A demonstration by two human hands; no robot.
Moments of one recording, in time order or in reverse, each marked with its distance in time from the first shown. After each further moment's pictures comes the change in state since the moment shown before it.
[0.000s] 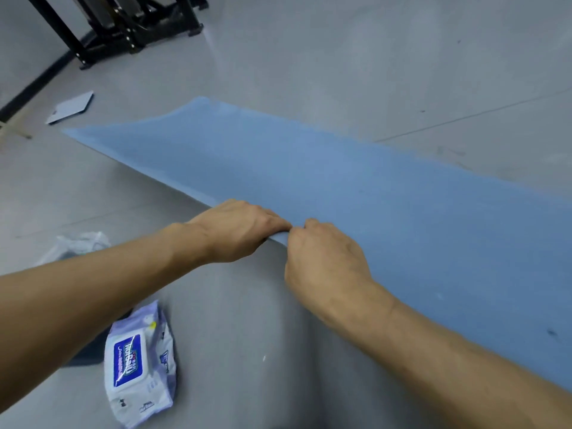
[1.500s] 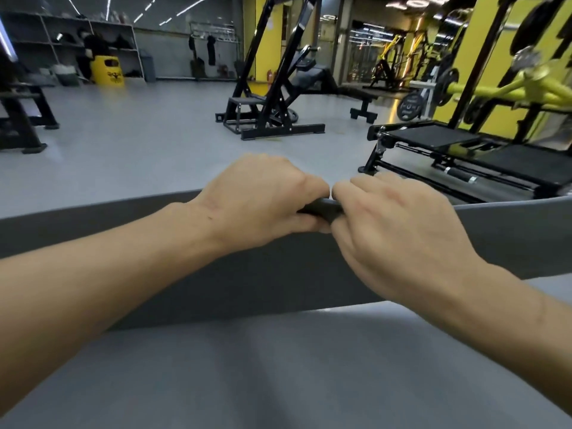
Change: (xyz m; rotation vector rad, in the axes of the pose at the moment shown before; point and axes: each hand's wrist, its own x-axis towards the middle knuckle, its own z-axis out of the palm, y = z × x) left_hand 0.122 0.157 -0.310 0.116 0.924 0.408; right_hand -0.105 0.144 -0.310 -0.738 0.778 -0.014
